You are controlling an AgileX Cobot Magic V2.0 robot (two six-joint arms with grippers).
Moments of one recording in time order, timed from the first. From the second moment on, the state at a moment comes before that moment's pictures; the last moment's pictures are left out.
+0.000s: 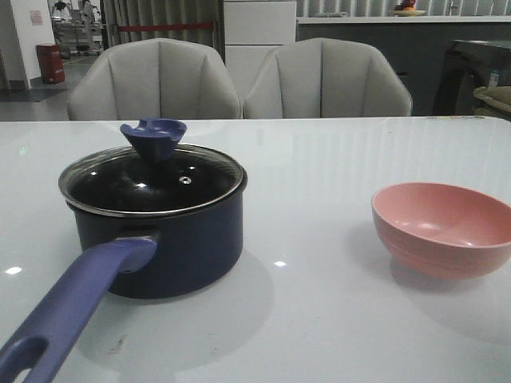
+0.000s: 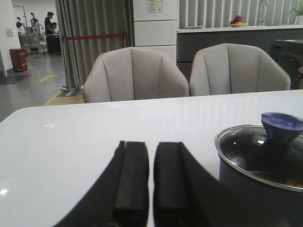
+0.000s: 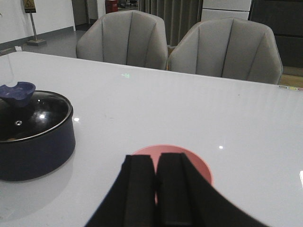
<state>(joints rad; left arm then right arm) -0.11 -0.01 0.01 0.04 0.02 -0.04 0.26 0.13 -0.17 0.21 0.20 -0.18</state>
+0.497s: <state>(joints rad) -0.11 -0.01 0.01 0.04 0.02 -0.04 0.08 0.06 -0.04 0.07 0.11 -0.02</state>
